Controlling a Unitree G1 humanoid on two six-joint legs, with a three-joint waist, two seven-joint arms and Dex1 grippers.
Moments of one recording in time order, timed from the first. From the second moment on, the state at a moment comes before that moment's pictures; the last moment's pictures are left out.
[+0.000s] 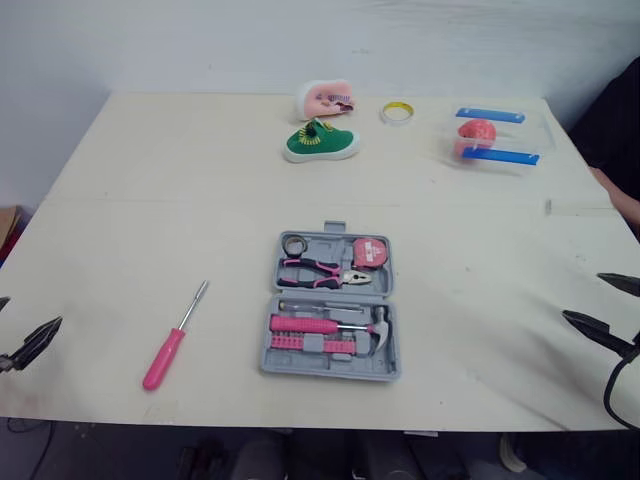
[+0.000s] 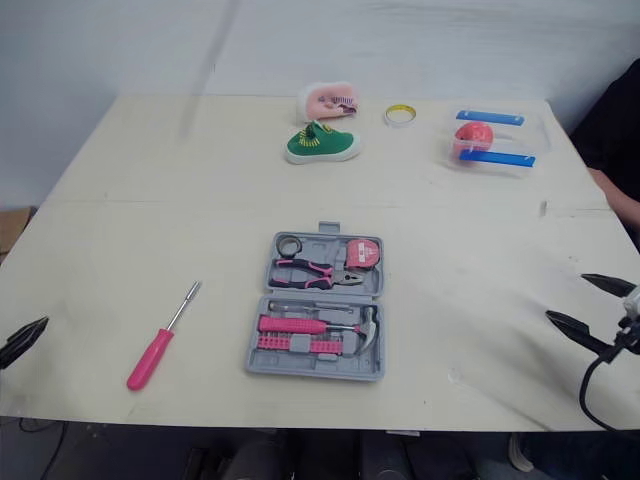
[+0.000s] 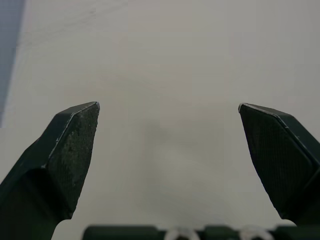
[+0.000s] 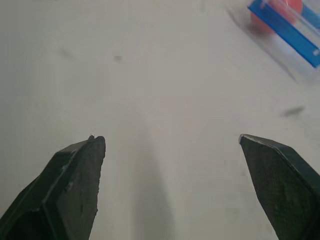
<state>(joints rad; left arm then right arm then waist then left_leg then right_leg) 0.23 0.85 0.80 0.41 -0.44 -0.09 -0.91 -0.07 -0.98 -0.52 0.72 0.37 -0.45 1.28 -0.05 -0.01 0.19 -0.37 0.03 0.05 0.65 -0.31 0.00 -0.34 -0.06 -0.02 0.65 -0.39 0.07</state>
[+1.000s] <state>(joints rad) 0.55 0.63 0.61 -0.57 -0.64 0.72 -0.50 -0.09 -0.55 -0.08 -0.19 0.67 -0.14 1.40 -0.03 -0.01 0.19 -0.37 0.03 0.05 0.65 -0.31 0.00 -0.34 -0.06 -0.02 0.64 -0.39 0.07</state>
